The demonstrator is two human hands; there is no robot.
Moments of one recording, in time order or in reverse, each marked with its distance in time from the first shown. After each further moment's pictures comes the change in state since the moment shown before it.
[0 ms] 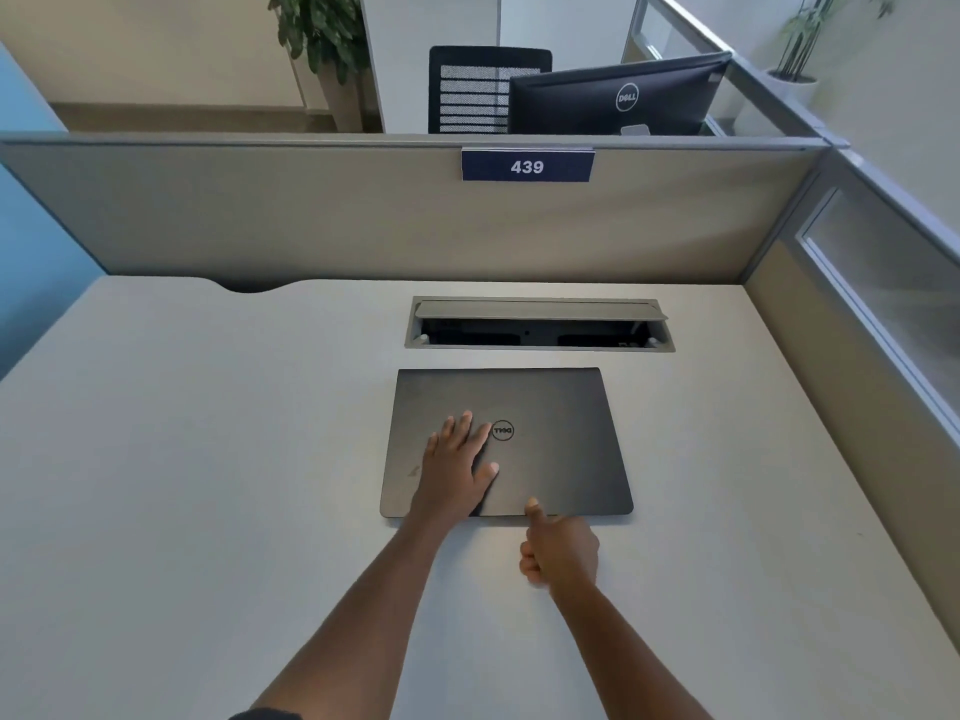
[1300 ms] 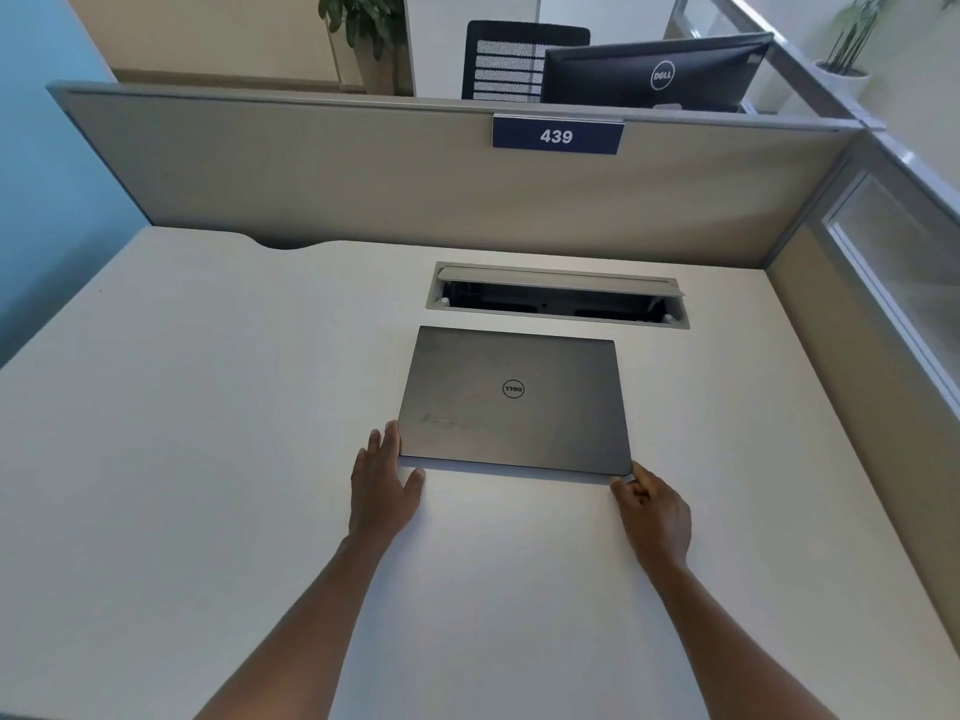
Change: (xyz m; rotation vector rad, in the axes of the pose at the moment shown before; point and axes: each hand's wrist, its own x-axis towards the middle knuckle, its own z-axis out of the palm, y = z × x) left_hand -0.116 -0.065 0.006 -0.240 0.249 -0.350; right_hand 0.032 0.032 -0.103 -0.403 0.233 -0.570
